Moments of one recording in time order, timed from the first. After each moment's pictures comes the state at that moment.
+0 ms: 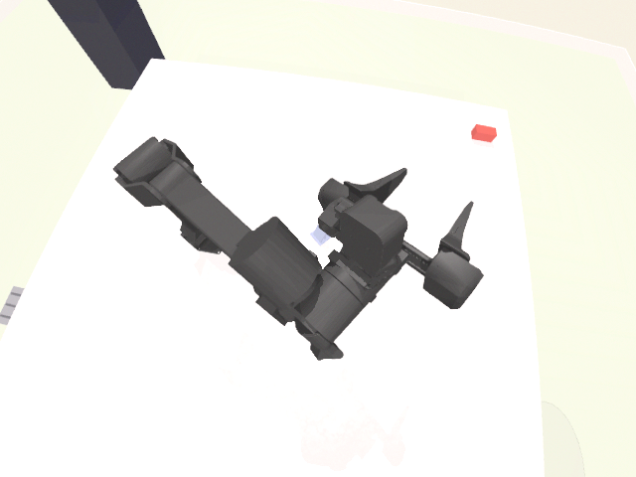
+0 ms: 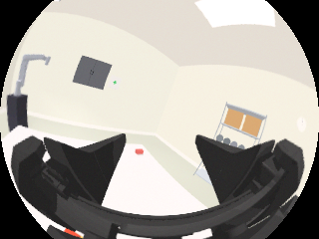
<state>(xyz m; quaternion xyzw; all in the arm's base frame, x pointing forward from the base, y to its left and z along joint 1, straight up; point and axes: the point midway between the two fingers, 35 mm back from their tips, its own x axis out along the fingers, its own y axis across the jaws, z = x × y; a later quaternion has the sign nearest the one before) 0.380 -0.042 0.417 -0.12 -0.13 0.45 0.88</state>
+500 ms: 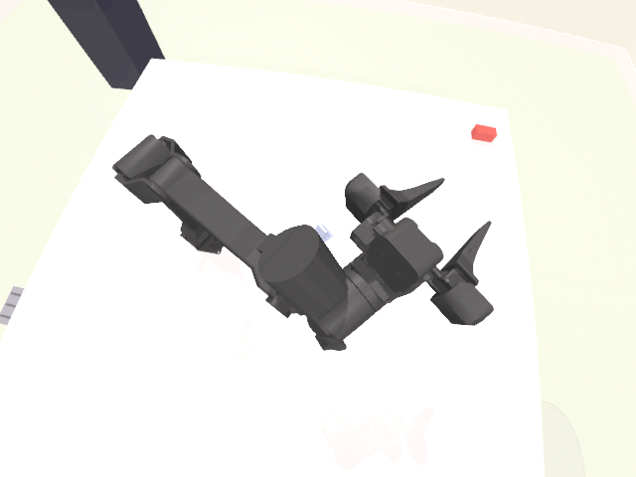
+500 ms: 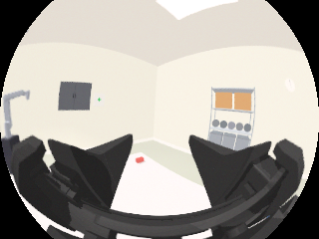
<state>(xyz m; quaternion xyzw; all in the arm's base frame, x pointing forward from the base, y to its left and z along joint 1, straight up) 0.408 -0.052 0.417 0.01 -0.10 0.40 0.91</state>
